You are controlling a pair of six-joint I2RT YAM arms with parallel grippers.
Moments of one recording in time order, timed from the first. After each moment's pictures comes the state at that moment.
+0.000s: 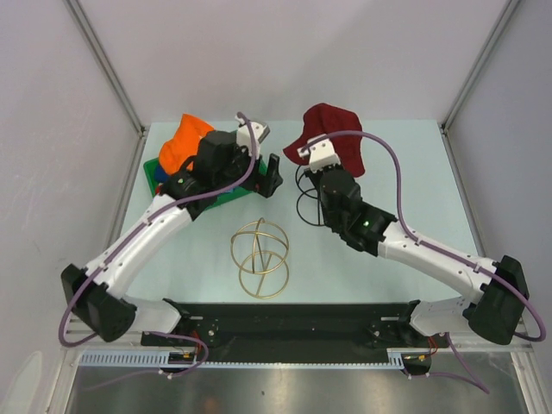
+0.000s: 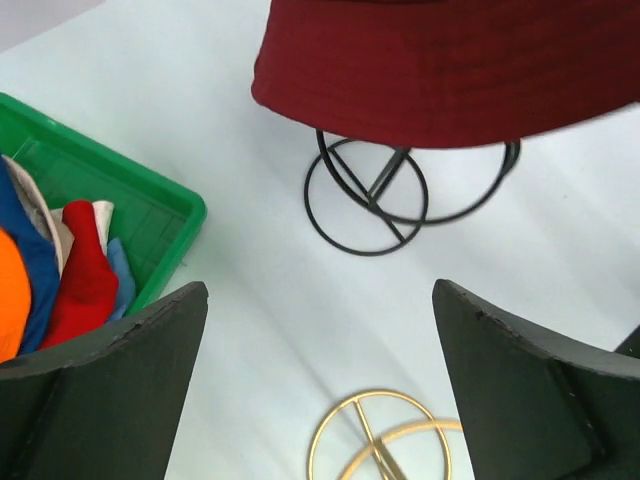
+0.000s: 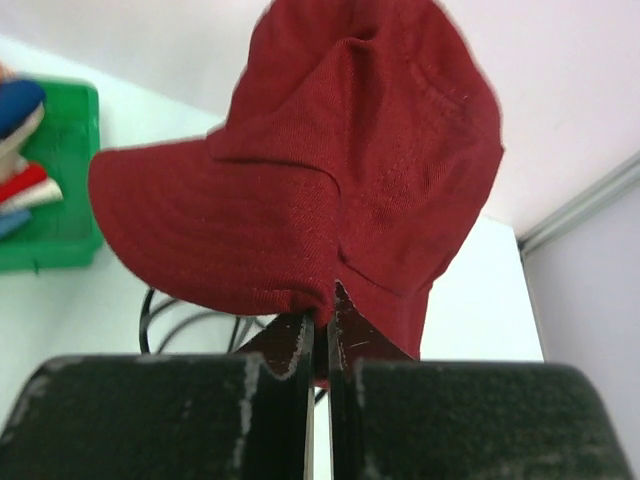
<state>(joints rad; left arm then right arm) -0.59 1.38 1.37 -0.45 0.11 -0.06 0.91 1.30 1.13 0.10 0.83 -0.30</state>
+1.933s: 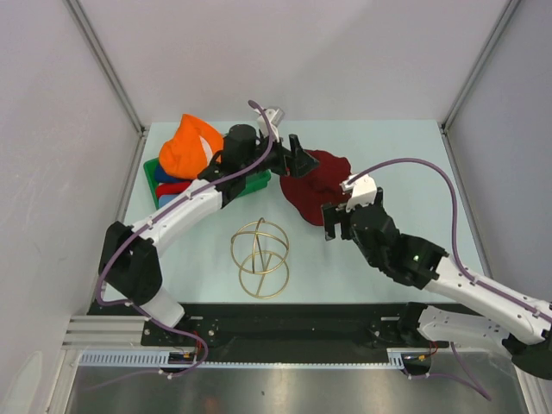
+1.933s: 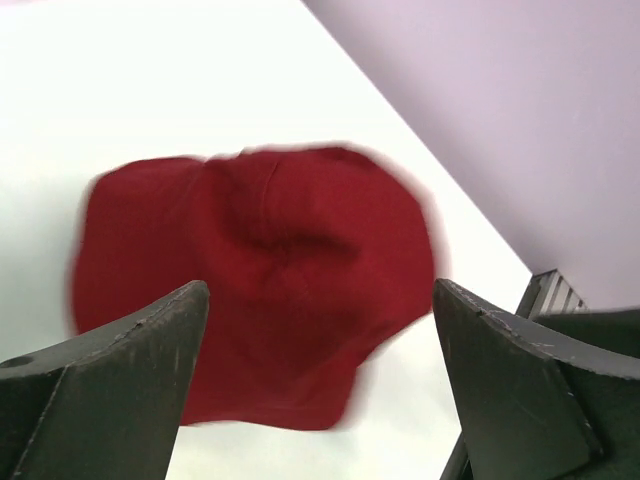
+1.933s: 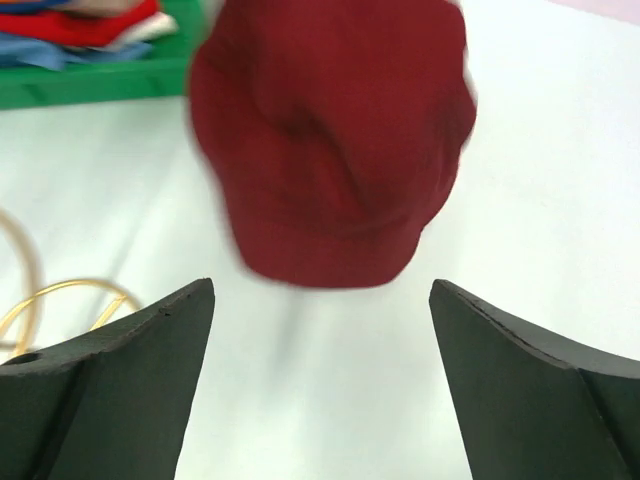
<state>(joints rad) -0.58 1.59 1.30 0.06 0.38 -0.43 0.99 0.94 0.90 -0.40 0.69 0.23</state>
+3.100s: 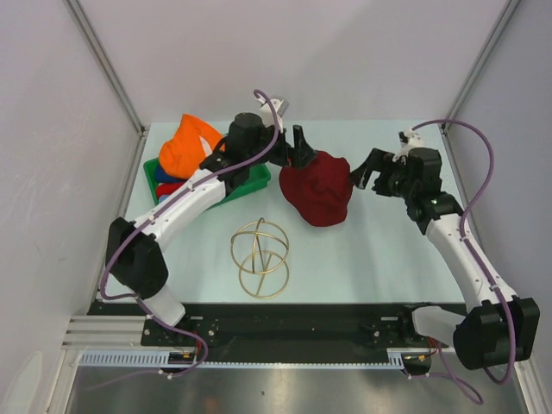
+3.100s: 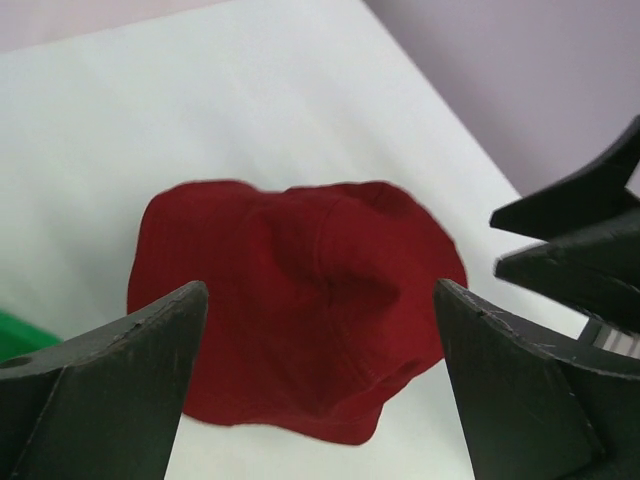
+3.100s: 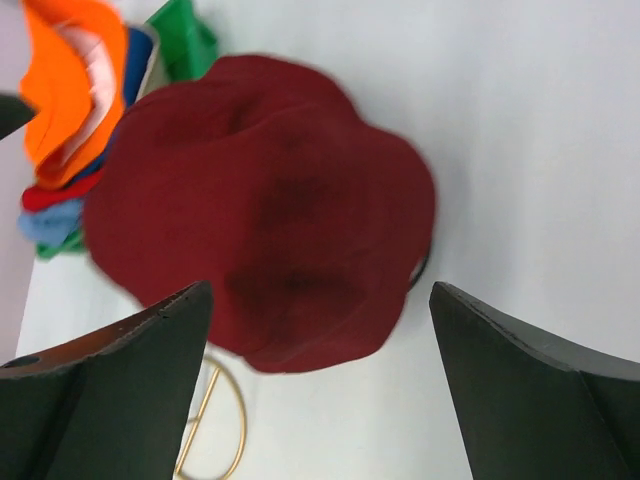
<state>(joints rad) -0.59 1.66 1.48 -0.08 0.26 -0.35 0.14 1.16 1.00 -0.27 -0.25 0.44</state>
